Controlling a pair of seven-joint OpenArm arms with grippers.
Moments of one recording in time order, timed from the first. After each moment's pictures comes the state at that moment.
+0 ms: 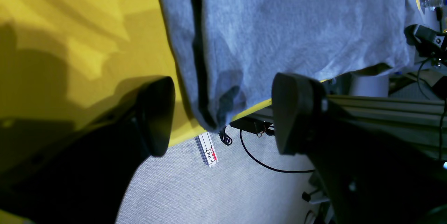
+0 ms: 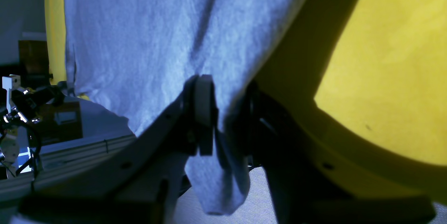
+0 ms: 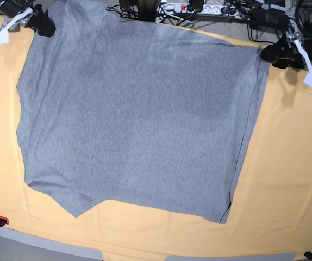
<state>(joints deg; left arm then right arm) 28.4 -37.1 -31.9 86.5 -86.3 -44.0 78.9 -36.0 6.0 53.0 98.0 77.9 41.8 -82.0</state>
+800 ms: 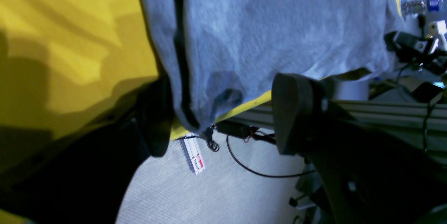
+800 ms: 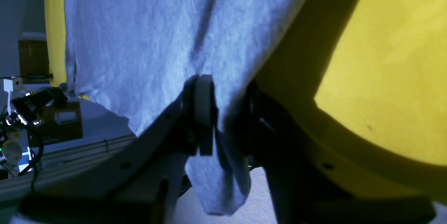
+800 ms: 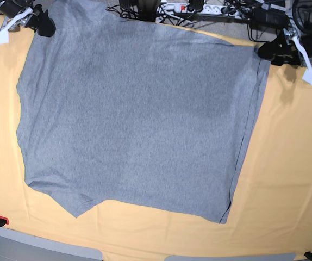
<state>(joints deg) 30.1 -35.7 -31.8 86.6 -89.7 -44.0 78.8 -36.0 6.0 53.0 98.0 77.8 41.8 -82.0</state>
